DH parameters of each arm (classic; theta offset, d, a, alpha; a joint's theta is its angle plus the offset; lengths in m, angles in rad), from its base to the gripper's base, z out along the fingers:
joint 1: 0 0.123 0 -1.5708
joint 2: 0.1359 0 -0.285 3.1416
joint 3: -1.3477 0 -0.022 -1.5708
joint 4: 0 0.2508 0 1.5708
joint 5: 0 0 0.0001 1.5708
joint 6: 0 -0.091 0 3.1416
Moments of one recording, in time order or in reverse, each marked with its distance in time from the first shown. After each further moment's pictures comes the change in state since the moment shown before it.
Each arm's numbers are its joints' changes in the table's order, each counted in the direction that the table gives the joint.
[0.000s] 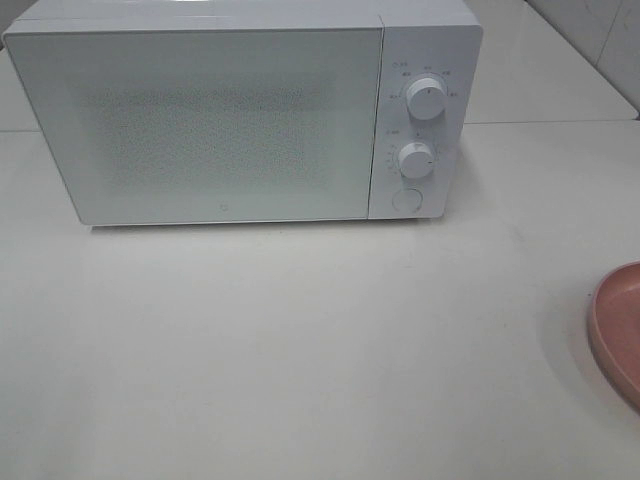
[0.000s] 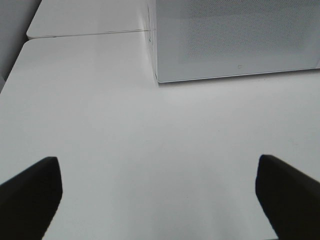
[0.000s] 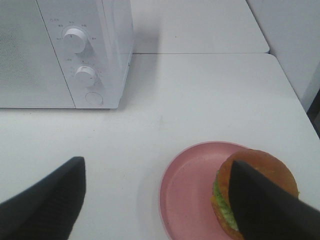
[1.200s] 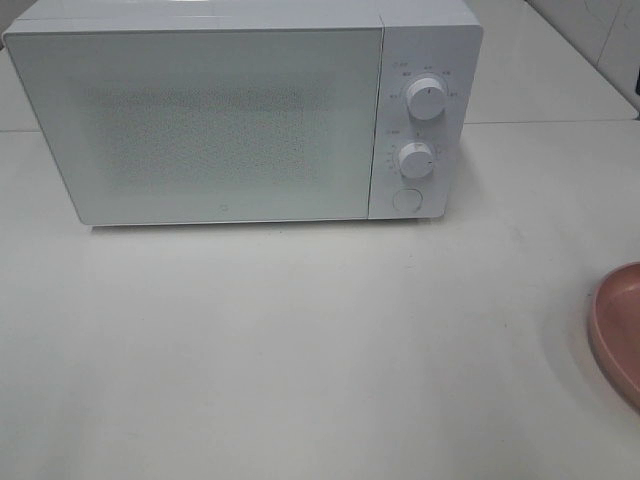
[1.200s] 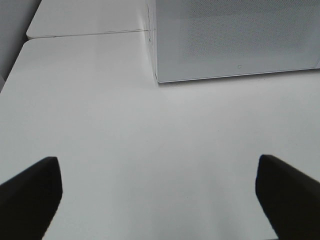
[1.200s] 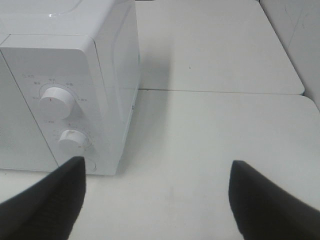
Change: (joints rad) left arm 0.000 0.000 0.000 -0.001 0.000 0.000; right arm 0.000 0.697 0.000 -0.012 0.729 0.009
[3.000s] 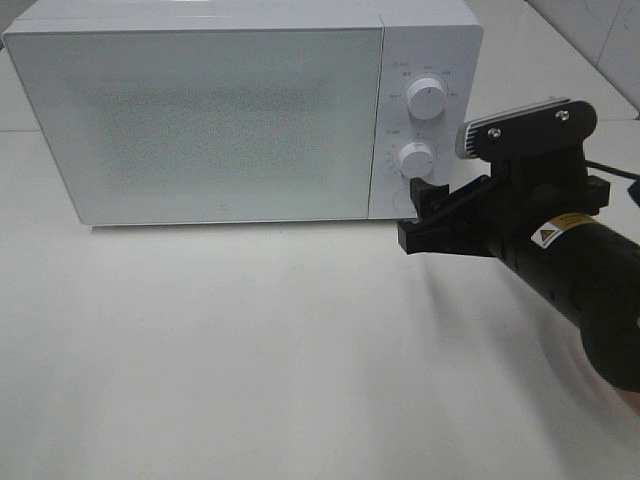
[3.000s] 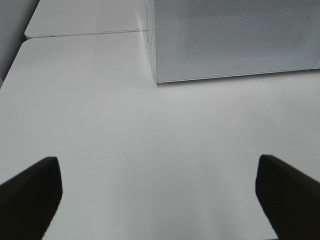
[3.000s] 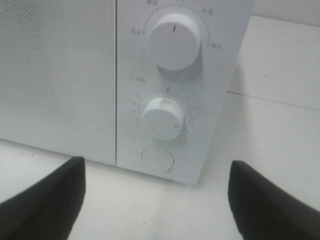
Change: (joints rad) left arm 0.000 0.000 0.000 -0.005 0.000 0.000; right arm 0.573 0.757 -0.158 0.675 1.080 0.459
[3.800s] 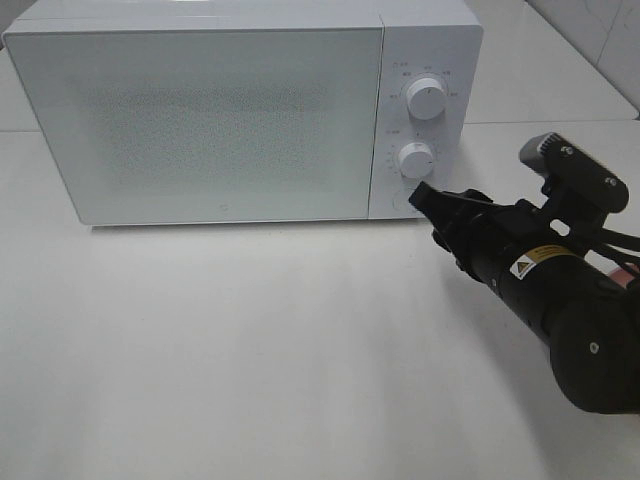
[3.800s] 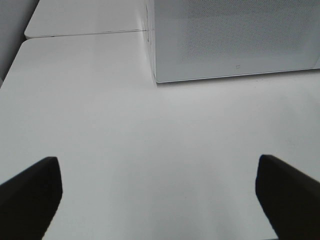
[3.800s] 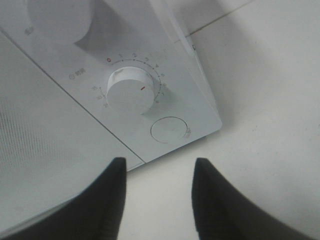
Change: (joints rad) left arm 0.000 0.000 0.000 -0.001 0.000 0.000; right arm 0.000 0.158 -0.001 0.008 0.105 -0.826
